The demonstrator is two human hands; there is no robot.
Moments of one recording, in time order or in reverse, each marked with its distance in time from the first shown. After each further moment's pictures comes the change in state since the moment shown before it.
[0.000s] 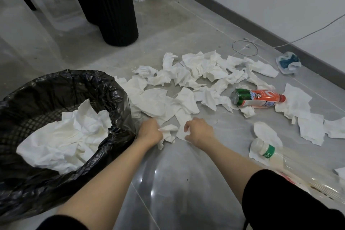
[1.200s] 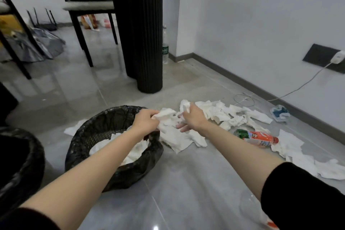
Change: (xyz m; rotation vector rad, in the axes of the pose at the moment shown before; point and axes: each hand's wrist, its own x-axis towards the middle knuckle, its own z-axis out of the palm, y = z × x) left_hand -0.124 0.000 -0.162 -0.523 0.328 0.203; right_hand -0.094 -0.133 -0.171 0.873 0.123 -0.098
